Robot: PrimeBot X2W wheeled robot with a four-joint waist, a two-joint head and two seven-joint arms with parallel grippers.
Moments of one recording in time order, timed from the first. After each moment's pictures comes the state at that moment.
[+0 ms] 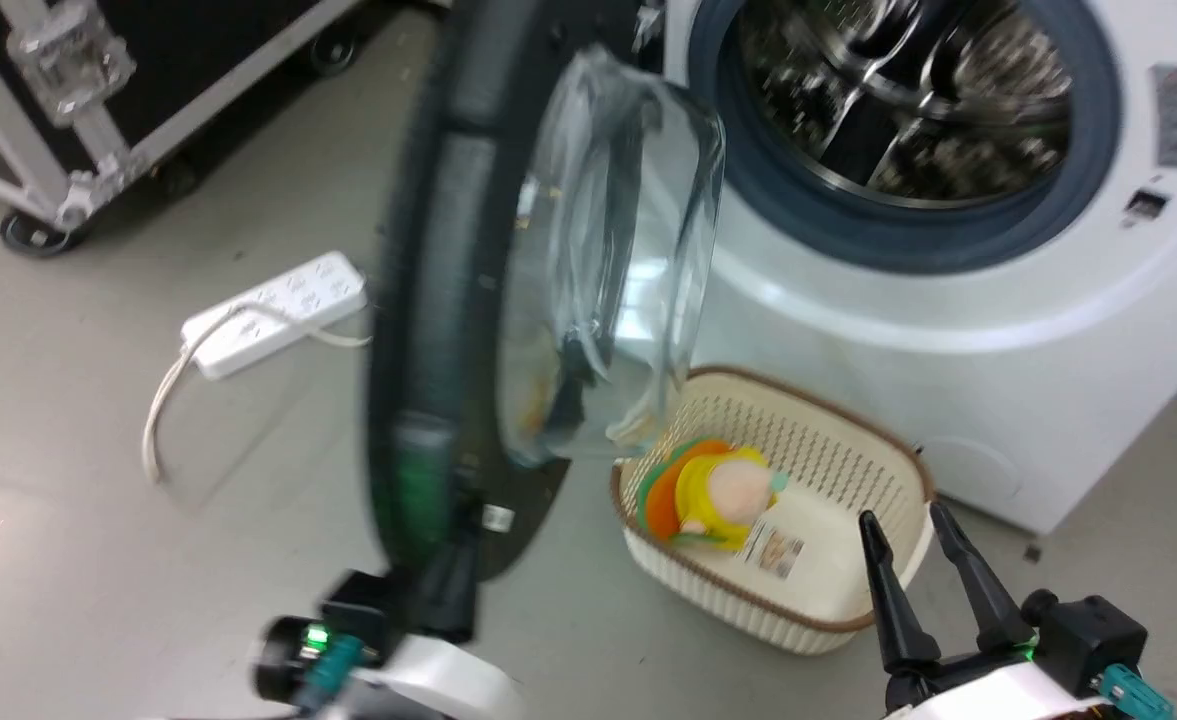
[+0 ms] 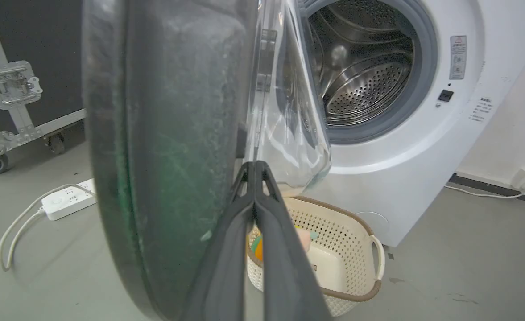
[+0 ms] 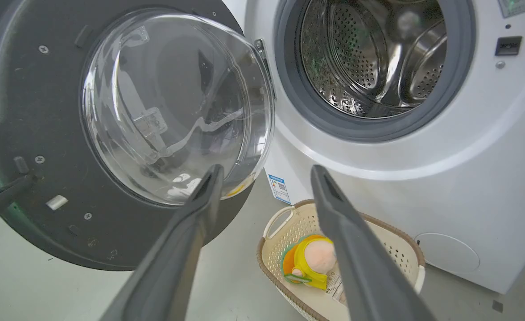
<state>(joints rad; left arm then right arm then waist) -0.11 0.12 -0.36 0.18 -0.30 0.10 -0.26 0.01 -0.05 0.11 0.11 0.28 0.13 -0.26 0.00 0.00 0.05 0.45</state>
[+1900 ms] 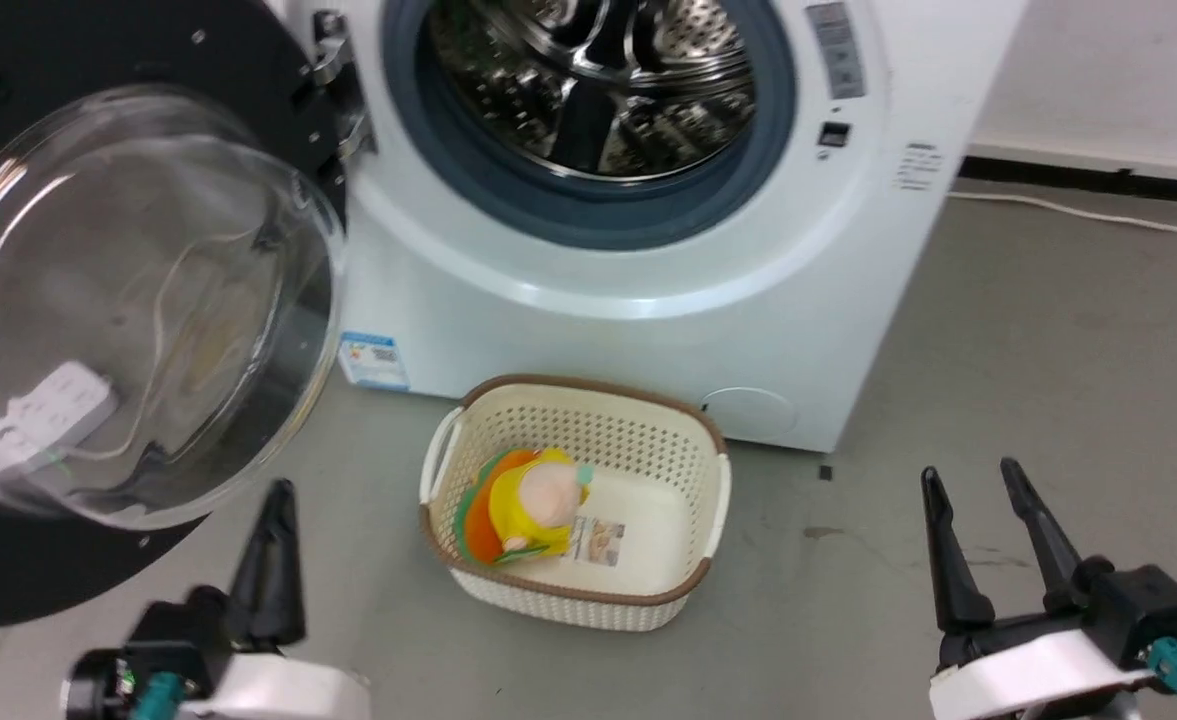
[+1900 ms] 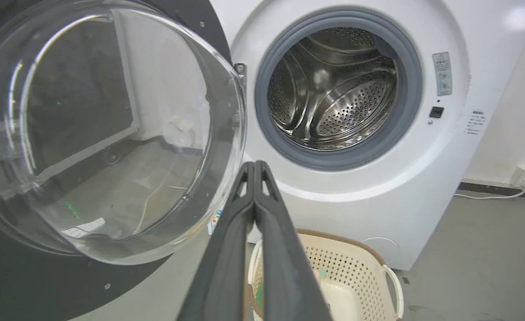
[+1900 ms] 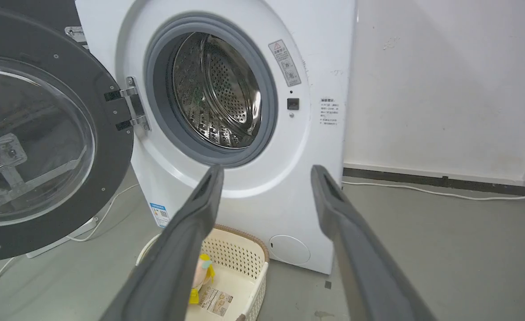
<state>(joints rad) -0.01 0.06 0.07 0.05 -0.10 -0.06 -0.26 -0.03 -0.06 0.01 0.08 0.14 0.13 -0.26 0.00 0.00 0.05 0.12</state>
